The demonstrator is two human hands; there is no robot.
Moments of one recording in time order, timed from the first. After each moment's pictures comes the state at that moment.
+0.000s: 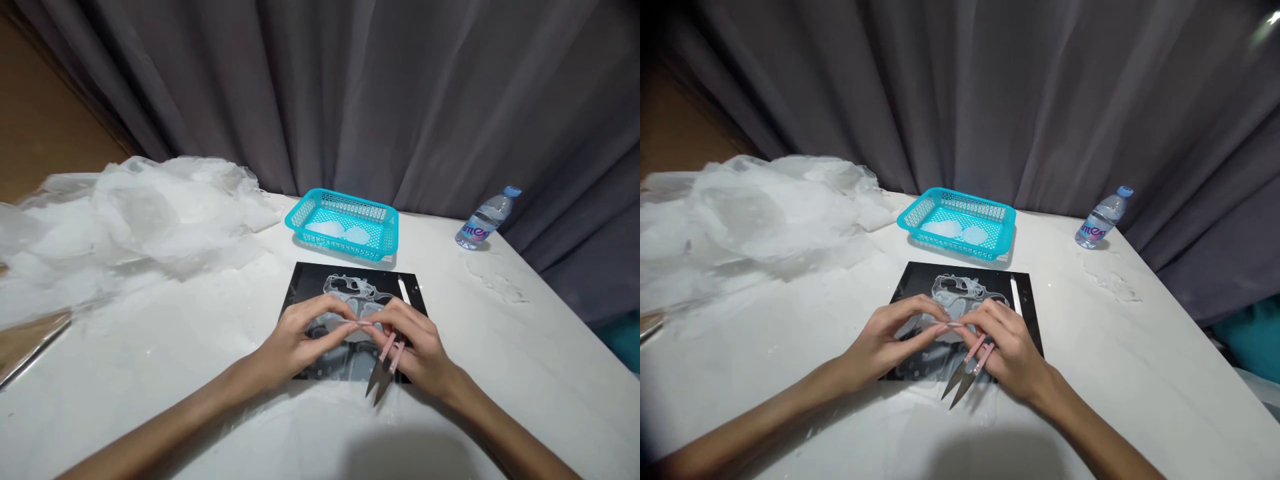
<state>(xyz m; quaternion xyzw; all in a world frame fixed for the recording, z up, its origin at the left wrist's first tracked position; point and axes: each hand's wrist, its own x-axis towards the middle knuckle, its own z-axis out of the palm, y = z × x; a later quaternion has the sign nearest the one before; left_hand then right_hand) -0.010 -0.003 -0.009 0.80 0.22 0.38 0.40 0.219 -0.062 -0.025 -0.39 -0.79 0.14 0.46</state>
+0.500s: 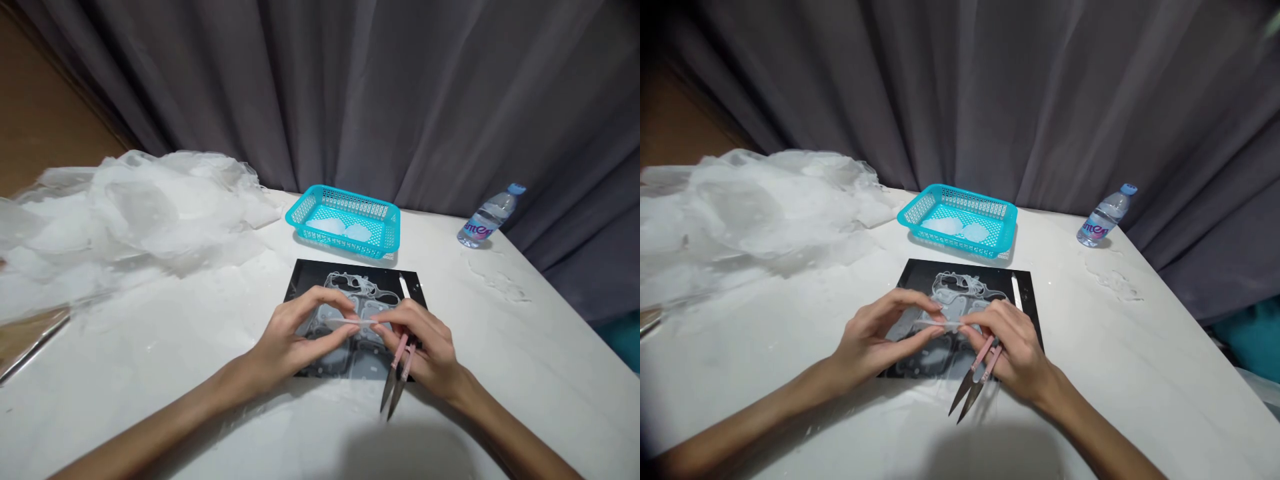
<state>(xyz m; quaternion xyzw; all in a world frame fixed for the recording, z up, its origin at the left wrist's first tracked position) -0.010 -0.007 -0.008 0.79 0.20 0.47 0.34 0.221 -0.064 -0.018 -0.37 -0.78 0.07 0.49</state>
